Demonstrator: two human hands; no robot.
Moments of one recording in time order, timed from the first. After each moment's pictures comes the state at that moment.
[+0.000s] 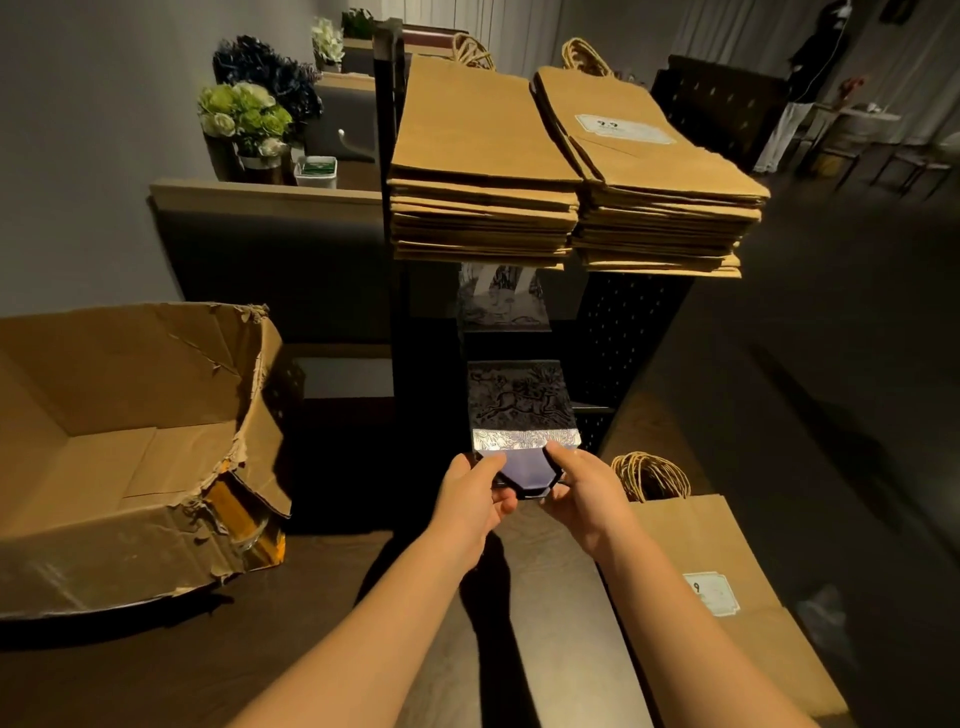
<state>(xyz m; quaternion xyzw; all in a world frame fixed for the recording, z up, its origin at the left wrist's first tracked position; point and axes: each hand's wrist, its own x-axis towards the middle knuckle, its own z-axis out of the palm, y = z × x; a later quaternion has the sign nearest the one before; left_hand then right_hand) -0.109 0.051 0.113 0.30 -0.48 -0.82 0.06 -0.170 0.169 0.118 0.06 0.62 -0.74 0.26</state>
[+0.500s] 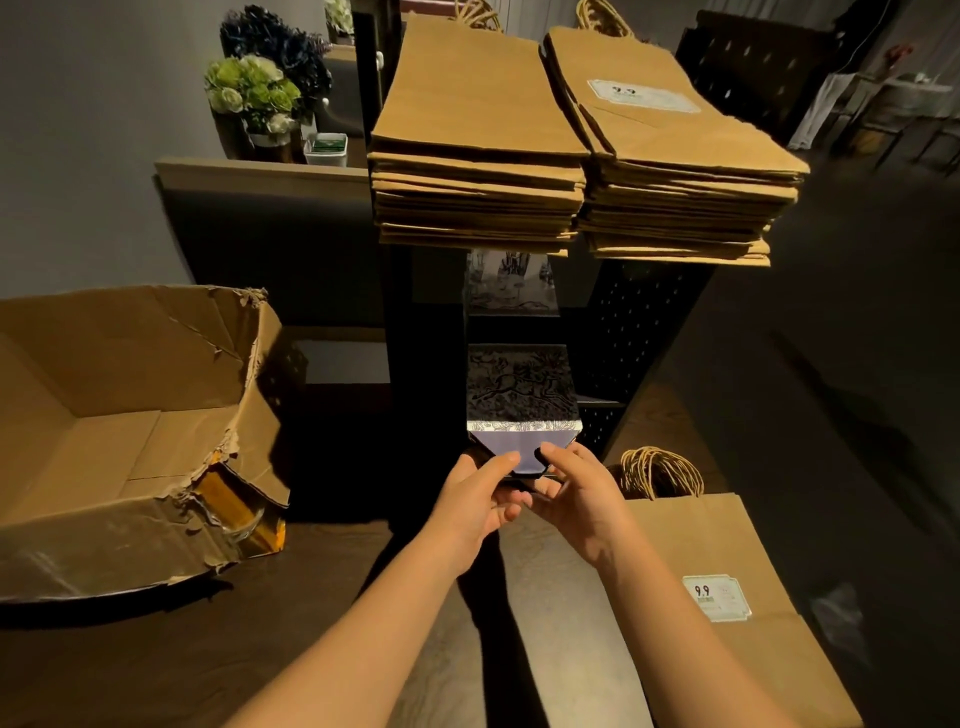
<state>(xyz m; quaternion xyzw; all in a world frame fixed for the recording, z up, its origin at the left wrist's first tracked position) -0.109 0.052 0.108 0.25 -0.50 -0.83 0.04 -0.169 0.169 0.117 0.02 0.53 -0.79 0.32</state>
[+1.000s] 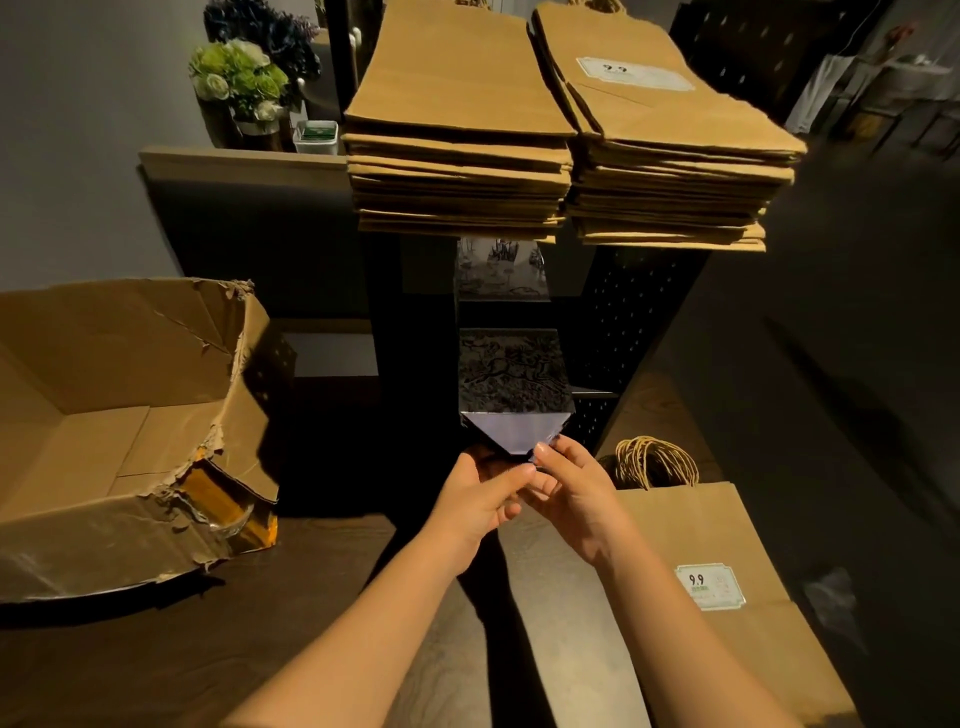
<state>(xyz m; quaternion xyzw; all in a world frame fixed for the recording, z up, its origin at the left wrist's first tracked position) -0.108 0.061 0.100 0.21 -0.56 -0.80 0.04 -0.171 0.174 0.106 -0.01 0.51 -0.80 0.32</state>
